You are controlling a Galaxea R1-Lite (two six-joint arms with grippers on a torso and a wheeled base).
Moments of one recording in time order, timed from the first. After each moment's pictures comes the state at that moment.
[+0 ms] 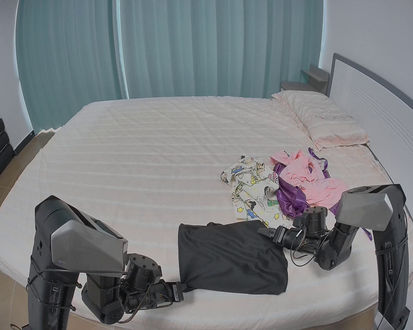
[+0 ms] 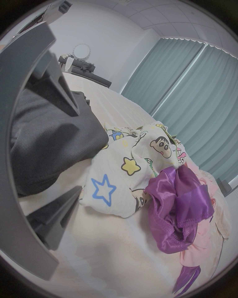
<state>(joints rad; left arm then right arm) -0.58 2.41 -0.33 -1.39 -0.12 -0.62 0.28 2.50 -0.79 -1.20 0.25 0.64</state>
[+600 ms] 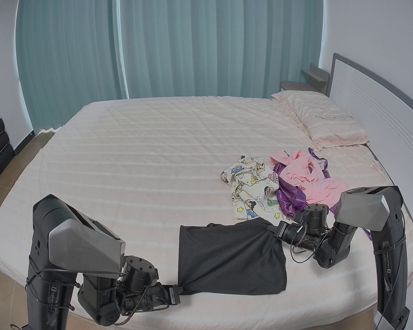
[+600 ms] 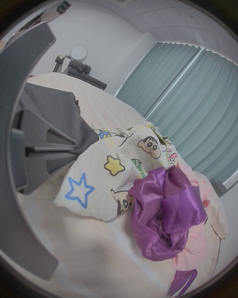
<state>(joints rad) -0.58 2.40 -0.28 -1.39 -0.12 -0.62 0.26 2.54 -0.83 -1.26 0.25 0.65</state>
